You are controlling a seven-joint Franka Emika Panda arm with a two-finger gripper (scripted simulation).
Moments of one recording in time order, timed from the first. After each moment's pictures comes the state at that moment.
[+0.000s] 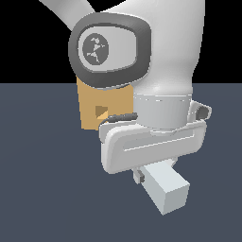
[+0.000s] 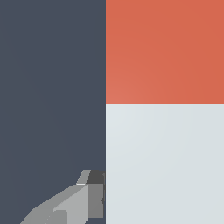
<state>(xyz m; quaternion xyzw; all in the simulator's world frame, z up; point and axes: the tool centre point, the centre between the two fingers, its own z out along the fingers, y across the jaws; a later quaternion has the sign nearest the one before) 0.064 -0.101 0.023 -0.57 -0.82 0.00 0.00</state>
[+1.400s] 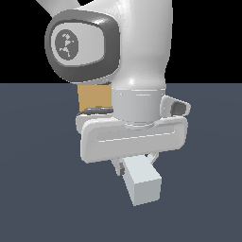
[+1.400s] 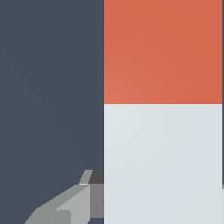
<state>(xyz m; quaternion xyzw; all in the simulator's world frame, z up) 0.027 -0.091 0.030 -0.61 -0.79 0.00 0.00</state>
